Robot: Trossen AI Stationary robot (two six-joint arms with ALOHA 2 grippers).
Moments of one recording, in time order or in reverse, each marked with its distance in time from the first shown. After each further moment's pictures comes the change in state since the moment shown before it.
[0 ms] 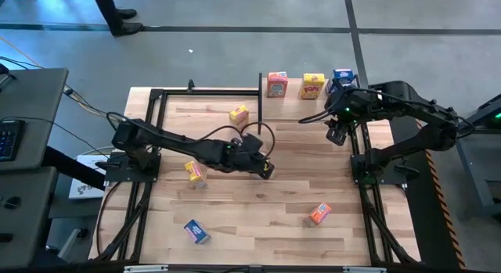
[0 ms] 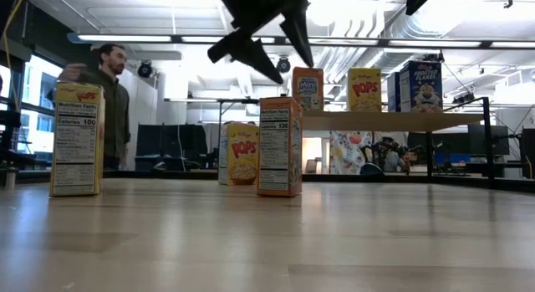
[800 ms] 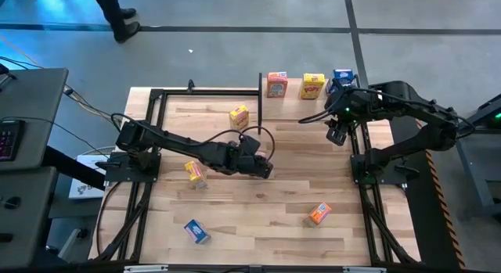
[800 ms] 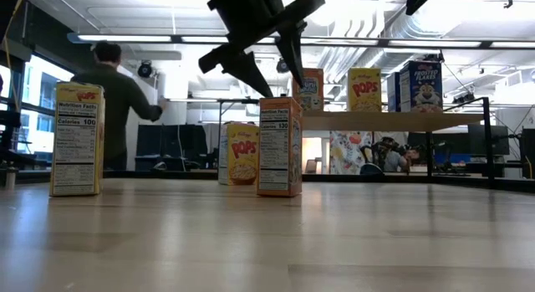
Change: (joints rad) left arm -0.004 0.039 0.000 -0.073 -0.029 -0.119; right arm 0.000 0.000 0.000 0.000 0.000 0.000
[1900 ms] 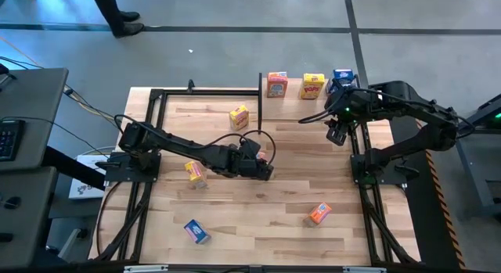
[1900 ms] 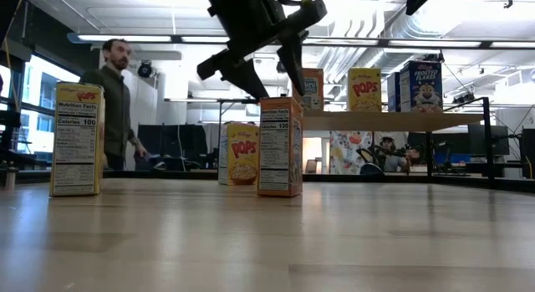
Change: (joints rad) left arm -0.011 0.029 0.000 -0.004 -0.004 -0.043; right arm 0.000 0.000 0.000 0.000 0.000 0.000
